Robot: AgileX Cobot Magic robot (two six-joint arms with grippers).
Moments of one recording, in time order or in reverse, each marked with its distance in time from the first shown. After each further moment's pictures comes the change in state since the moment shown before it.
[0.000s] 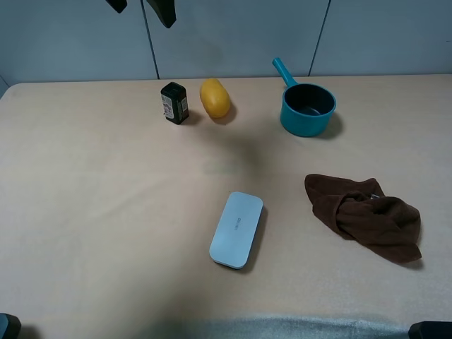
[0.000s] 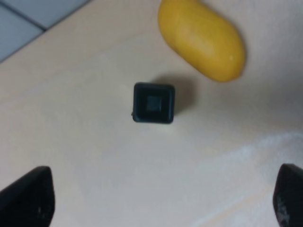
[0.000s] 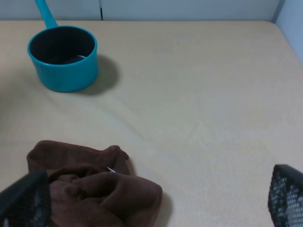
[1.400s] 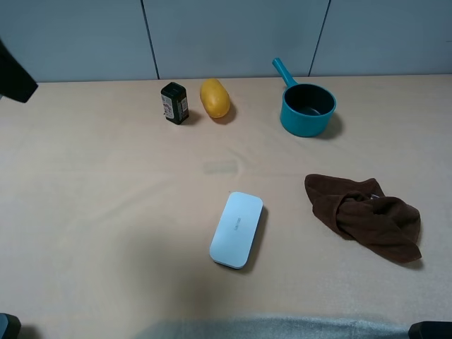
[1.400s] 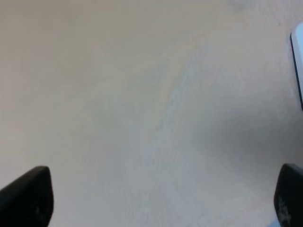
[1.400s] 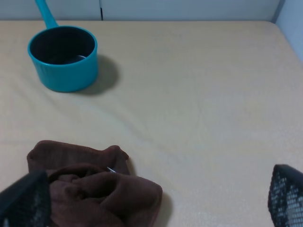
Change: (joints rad) left arm 0.000 -0.929 0.884 -0.002 0.001 -0.047; right arm 0.000 0.000 0.000 0.000 0.000 0.000
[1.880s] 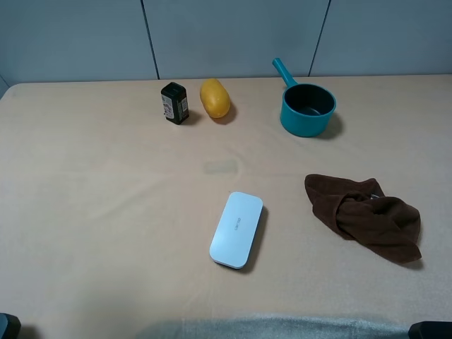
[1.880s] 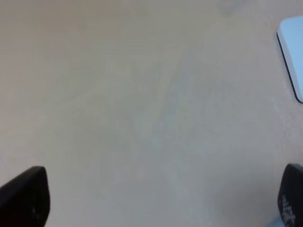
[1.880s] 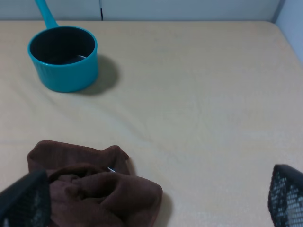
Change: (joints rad) left arm 0.018 -0.431 0.214 0.001 0.002 0.022; right arm 0.000 0.000 0.000 0.000 0.000 0.000
